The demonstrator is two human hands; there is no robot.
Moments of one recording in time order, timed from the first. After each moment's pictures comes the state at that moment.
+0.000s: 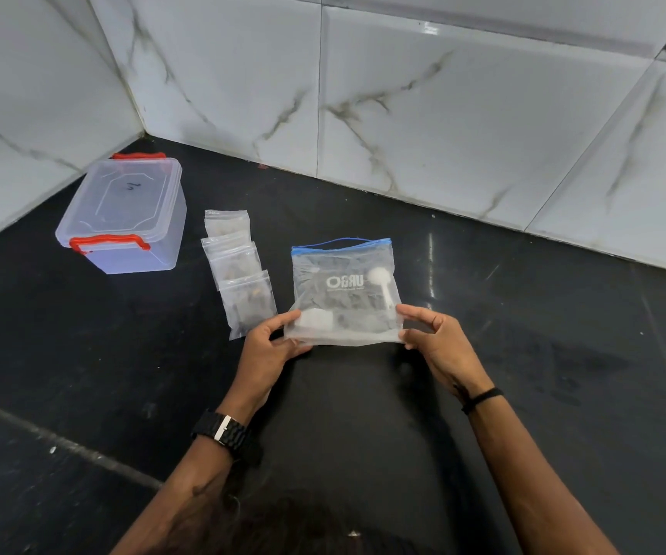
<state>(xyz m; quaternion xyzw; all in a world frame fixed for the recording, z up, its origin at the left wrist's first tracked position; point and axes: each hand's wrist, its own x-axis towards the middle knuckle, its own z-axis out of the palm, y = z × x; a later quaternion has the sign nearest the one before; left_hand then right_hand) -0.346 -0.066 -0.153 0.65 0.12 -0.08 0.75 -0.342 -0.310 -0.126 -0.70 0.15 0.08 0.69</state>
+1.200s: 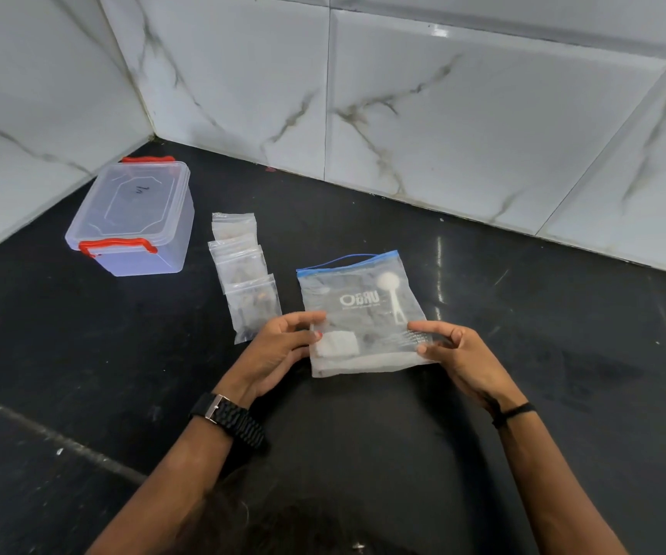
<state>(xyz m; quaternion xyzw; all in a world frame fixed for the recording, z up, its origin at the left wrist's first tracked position) -0.331 -0.065 -0.126 0.56 0.09 -0.24 0.79 -0.346 -0.337 -0.132 -0.67 0.08 0.15 0.72</state>
